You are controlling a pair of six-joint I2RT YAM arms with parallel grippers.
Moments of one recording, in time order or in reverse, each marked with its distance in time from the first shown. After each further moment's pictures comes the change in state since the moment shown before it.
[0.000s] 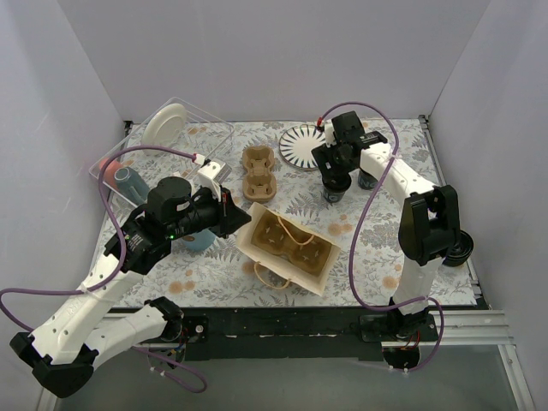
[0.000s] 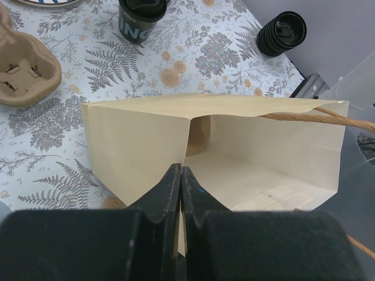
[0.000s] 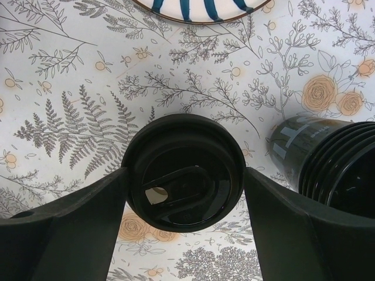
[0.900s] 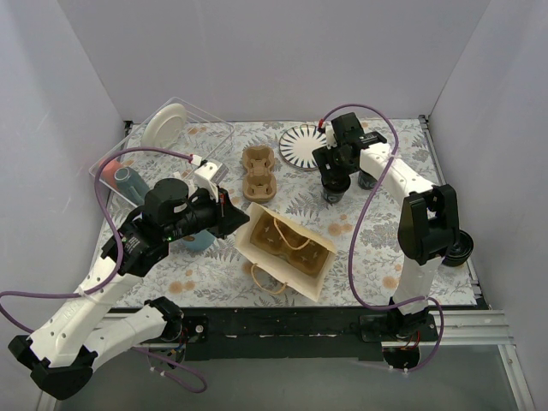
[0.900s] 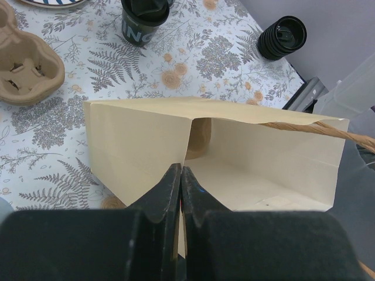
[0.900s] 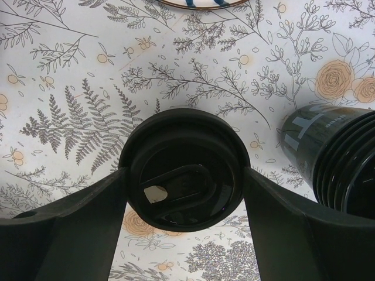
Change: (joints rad) left arm 0.000 -0.018 0.000 -0.008 -0.014 -0.012; right arm 0.000 0.008 -0.001 -0.031 -0.007 0.049
